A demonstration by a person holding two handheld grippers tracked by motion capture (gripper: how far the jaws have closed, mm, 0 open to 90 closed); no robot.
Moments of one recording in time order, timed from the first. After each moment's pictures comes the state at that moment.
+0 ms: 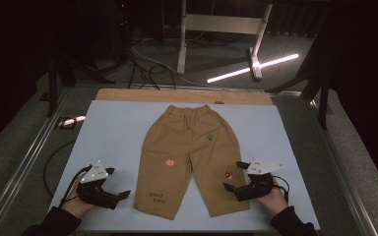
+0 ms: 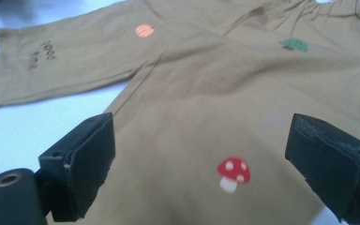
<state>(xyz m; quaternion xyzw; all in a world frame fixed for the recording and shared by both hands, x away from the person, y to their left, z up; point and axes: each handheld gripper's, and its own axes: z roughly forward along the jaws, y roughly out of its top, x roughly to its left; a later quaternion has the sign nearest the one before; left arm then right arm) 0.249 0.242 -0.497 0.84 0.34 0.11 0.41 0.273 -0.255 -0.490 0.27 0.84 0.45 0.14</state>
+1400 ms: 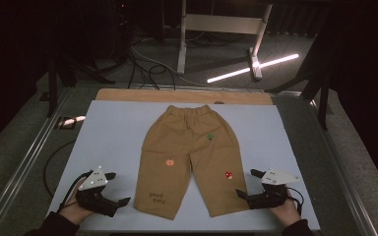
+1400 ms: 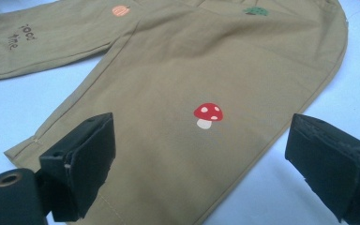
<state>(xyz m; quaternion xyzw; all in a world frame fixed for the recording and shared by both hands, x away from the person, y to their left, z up) 0.238 0.239 -0.499 0.85 0.31 0.10 0.42 0.247 -0.288 -0.501 0.32 0.82 0.45 0.16</state>
